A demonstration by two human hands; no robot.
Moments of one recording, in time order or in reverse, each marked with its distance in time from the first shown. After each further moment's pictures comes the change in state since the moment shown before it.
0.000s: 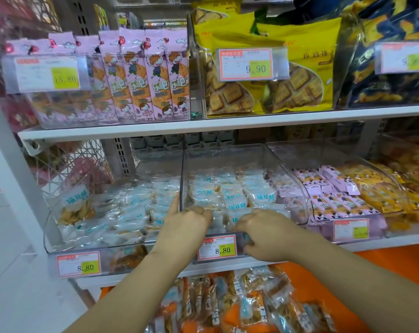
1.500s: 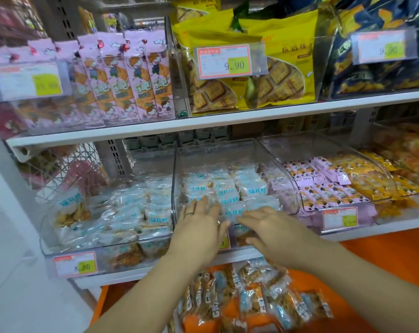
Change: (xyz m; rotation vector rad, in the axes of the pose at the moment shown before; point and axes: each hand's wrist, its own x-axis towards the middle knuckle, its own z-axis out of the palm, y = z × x) left_hand 0.002 0.036 -0.003 -0.355 -0.085 -0.080; right_hand -0.038 0.007 0.008 0.115 0.151 0.059
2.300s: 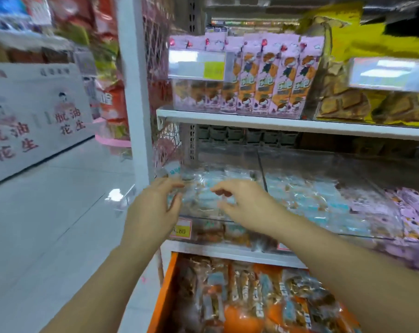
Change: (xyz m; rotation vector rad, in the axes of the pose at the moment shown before) left_hand -0.119 -0.177 -0.061 -0.358 0.541 -0.395; right_hand 0.104 -0.179 -0.034 0.349 0.115 -0.235
